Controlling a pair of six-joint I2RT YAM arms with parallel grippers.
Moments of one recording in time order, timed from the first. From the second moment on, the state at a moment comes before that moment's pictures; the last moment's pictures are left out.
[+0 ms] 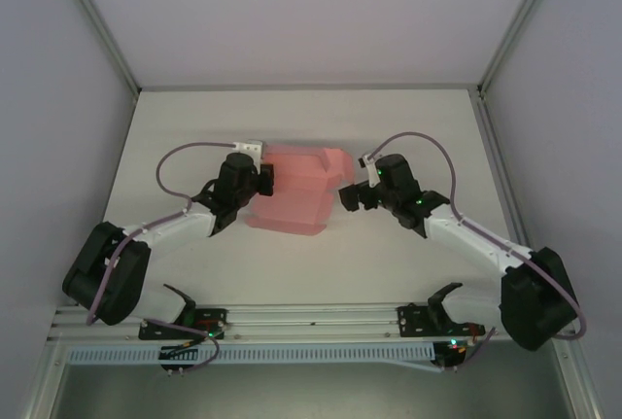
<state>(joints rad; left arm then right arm) -0.59 1.40 0.68 0.23 -0.12 -0.34 0.56 1.24 0.73 -0.22 0.00 0.14</state>
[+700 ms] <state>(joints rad) -0.59 1.39 0.68 0.23 -0.11 -0.34 0.65 1.50 0.94 -0.15 0.05 0.07</state>
